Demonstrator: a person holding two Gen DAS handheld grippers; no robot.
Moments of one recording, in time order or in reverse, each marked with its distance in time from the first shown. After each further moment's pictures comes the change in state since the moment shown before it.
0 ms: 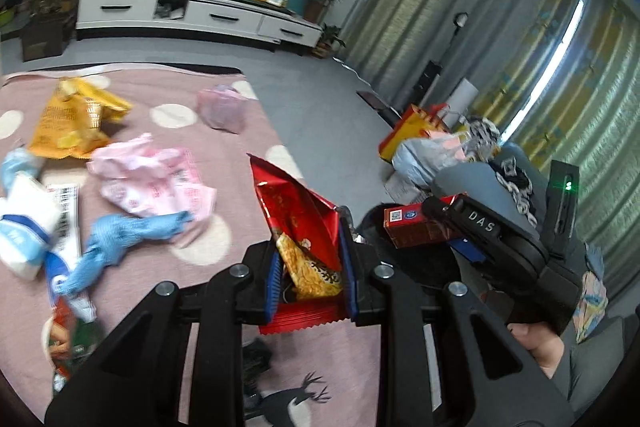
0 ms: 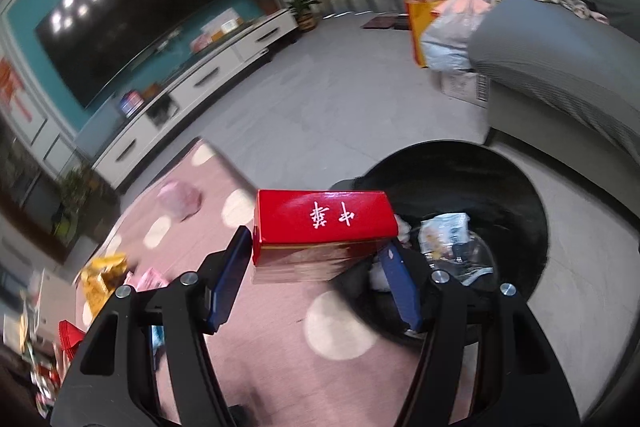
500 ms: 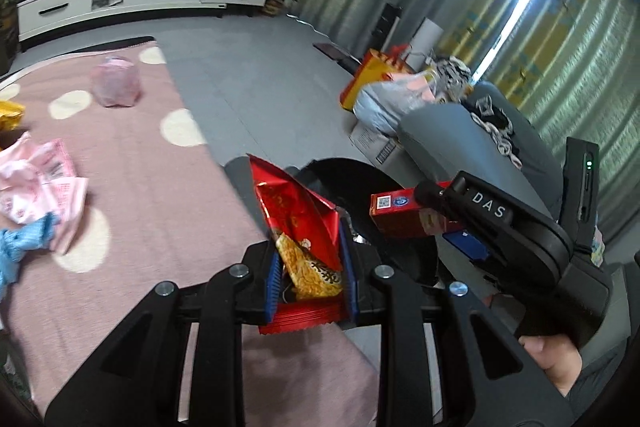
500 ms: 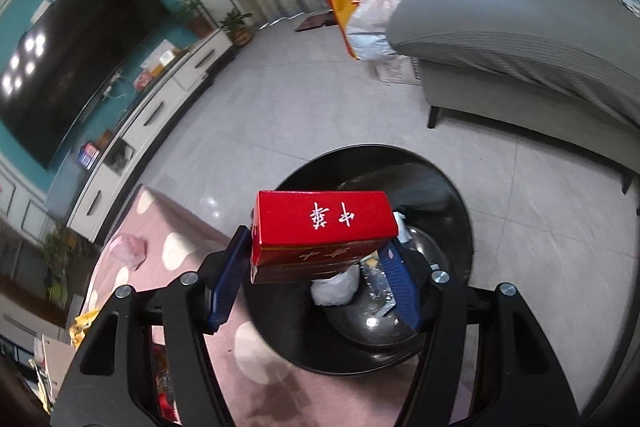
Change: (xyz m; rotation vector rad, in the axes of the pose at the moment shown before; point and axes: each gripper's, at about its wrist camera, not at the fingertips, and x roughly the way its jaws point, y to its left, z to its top) left arm 0.083 -0.081 -0.014 0.139 0.156 -0.088; right arm 0.000 -0.081 0.014 0.207 -0.013 -0.112
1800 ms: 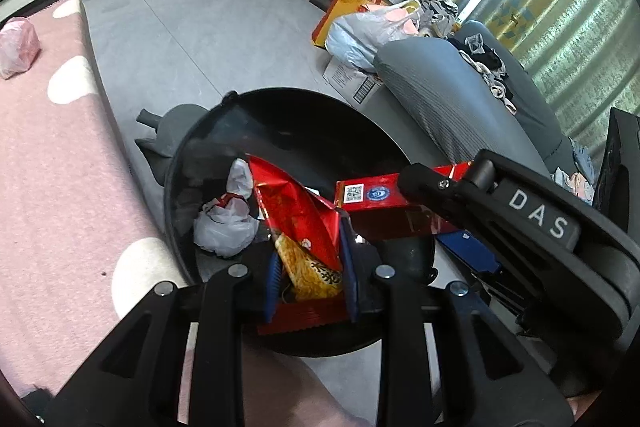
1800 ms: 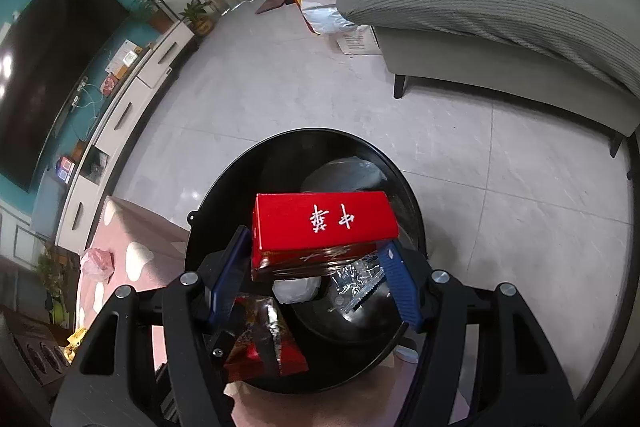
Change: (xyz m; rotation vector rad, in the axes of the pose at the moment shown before) left arm 0.108 -0.039 -0.010 0.056 0.219 -0.069; right arm 0.027 -0.043 0.010 0.107 0.091 -0.068
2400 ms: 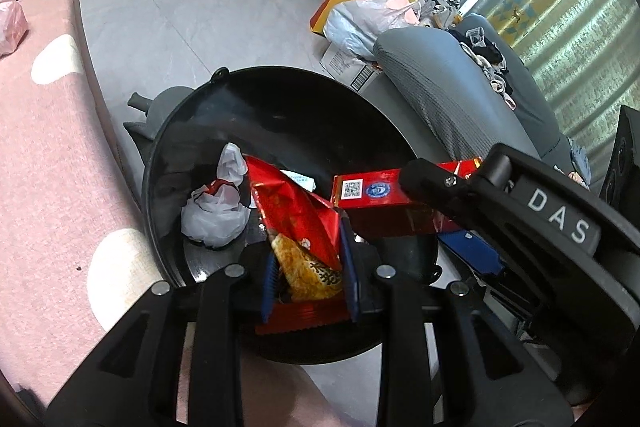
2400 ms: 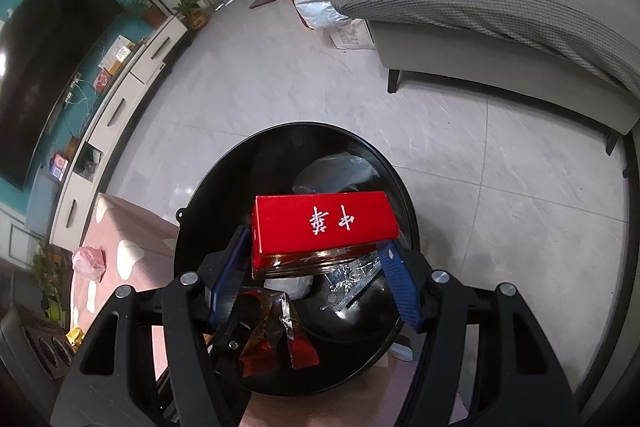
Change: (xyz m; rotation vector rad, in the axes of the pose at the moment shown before) left arm 0.021 -0.003 -0.002 -0.025 0.044 -0.023; right arm 0.006 0.001 0.000 0.000 0.019 -0.025
